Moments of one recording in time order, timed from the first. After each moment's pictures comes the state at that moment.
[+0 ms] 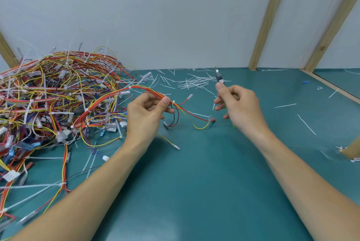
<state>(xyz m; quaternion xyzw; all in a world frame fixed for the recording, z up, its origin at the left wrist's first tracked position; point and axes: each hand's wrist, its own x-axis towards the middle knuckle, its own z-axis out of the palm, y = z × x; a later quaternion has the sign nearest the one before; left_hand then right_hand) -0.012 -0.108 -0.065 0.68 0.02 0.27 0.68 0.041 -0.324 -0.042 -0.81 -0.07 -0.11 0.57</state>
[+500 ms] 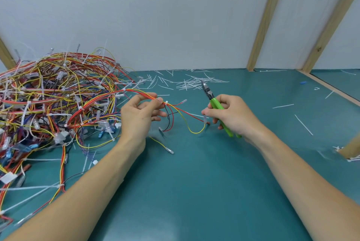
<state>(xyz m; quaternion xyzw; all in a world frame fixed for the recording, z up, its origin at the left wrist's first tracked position) -0.010 -0.100 -0.063 0.62 0.09 0.23 0.75 0.040 -0.324 -0.044 -0.83 -0.10 0.04 0.55</state>
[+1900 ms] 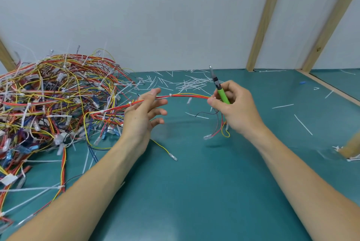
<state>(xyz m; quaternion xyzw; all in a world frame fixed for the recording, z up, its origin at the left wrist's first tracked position) -0.012 -0.104 -0.058 0.55 0.06 0.15 0.82 0.038 -0.324 -0.036 -0.79 -0.16 -0.11 0.59</state>
